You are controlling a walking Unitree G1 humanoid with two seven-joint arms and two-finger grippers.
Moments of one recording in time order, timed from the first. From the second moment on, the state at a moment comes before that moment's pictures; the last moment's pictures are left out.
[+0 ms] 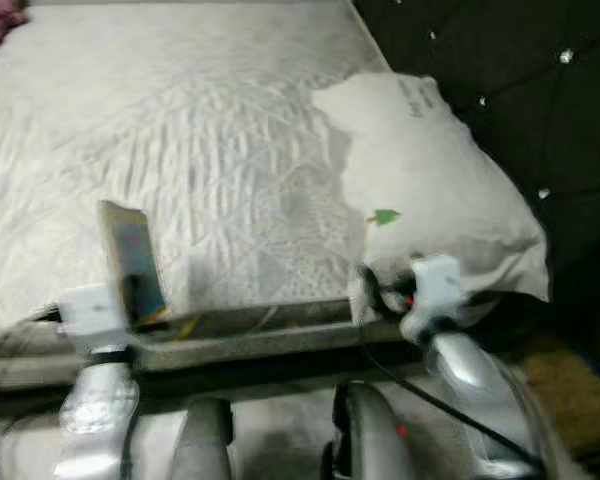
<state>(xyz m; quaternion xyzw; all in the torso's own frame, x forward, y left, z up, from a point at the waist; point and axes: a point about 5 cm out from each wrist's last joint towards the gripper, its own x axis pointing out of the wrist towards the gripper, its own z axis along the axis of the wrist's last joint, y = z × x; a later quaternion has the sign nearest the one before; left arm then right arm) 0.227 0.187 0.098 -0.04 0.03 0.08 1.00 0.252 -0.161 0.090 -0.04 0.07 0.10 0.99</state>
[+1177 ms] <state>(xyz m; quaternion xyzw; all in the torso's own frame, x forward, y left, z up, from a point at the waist) 0.316 0.121 0.130 -0.17 -0.01 -0.07 0.98 0.205 -0.165 0.118 -0.02 0.09 0.06 0.99</state>
